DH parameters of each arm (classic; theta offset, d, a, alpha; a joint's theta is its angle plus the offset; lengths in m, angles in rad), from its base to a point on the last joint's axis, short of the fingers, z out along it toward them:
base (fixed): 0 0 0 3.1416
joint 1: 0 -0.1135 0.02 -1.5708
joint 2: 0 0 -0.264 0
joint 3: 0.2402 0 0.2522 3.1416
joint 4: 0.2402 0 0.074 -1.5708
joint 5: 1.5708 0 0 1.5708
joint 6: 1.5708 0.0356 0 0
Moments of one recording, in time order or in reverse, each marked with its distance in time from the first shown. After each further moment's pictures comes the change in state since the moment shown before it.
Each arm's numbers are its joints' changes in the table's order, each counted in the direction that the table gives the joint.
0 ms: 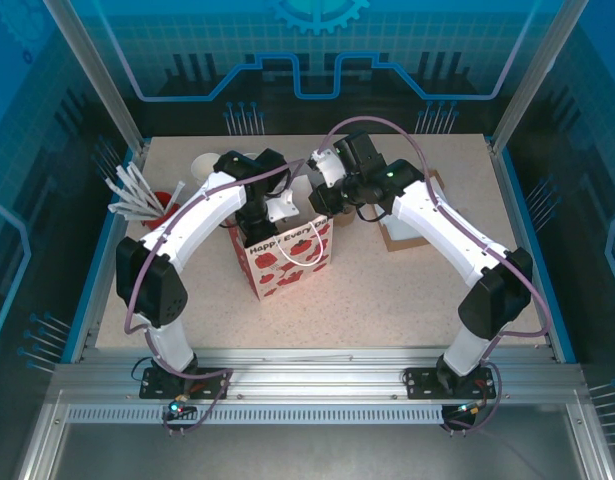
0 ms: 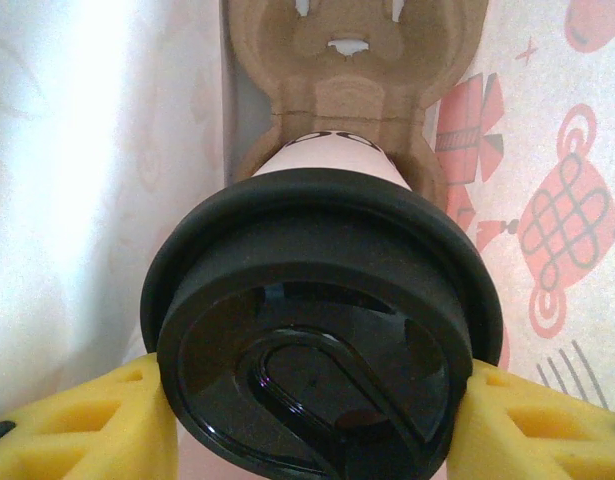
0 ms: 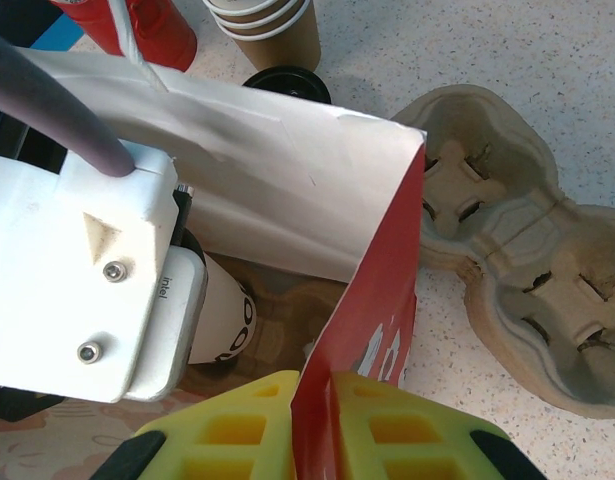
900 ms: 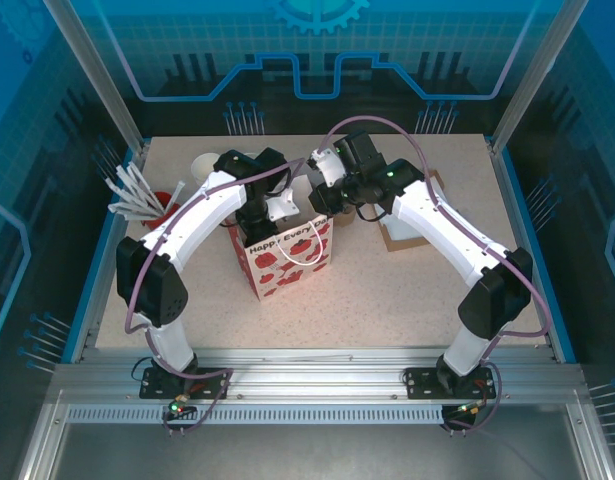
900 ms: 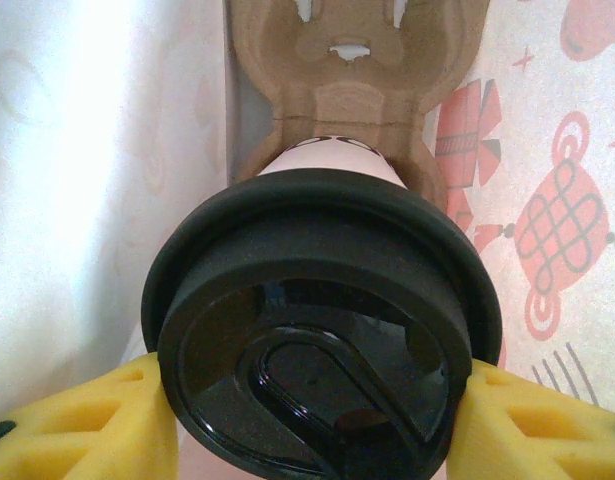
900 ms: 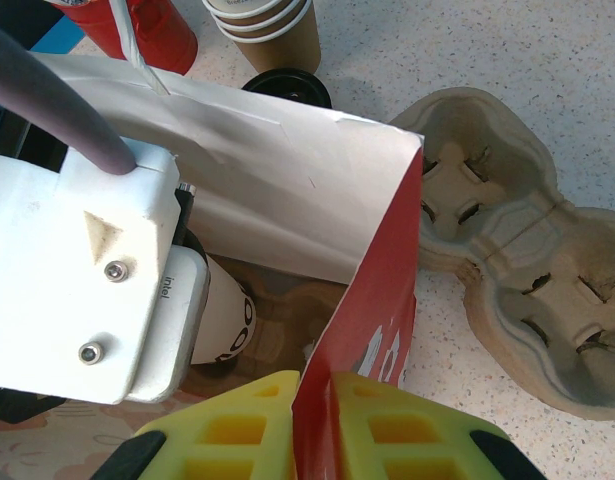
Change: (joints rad) left arm 0.000 -0.002 0.014 0.007 0.000 -0.004; right arm 0.000 -0.001 0.005 0.001 0.000 0.000
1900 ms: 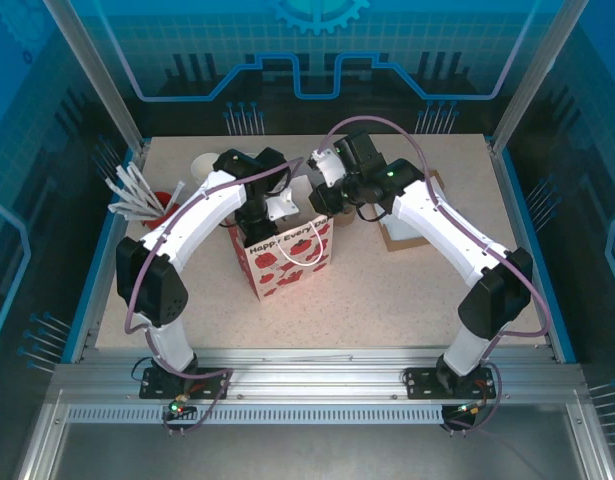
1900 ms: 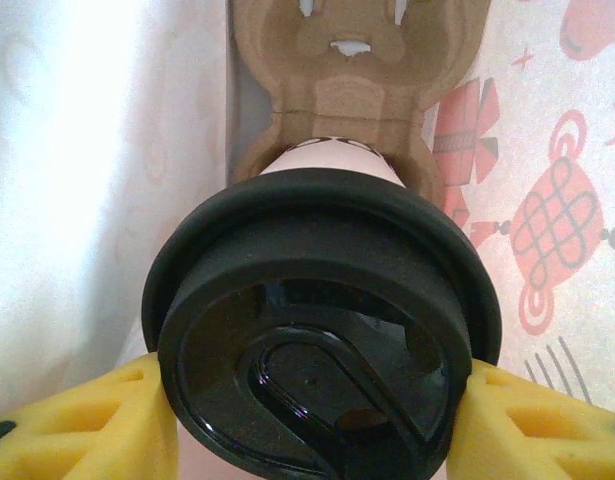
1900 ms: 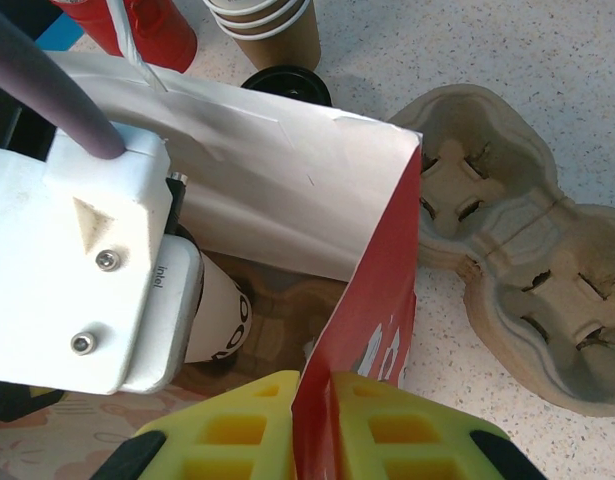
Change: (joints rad) left arm 0.001 0.002 0.011 0.022 -0.001 -0.026; right arm 0.000 0.000 0.004 0.008 0.000 0.000
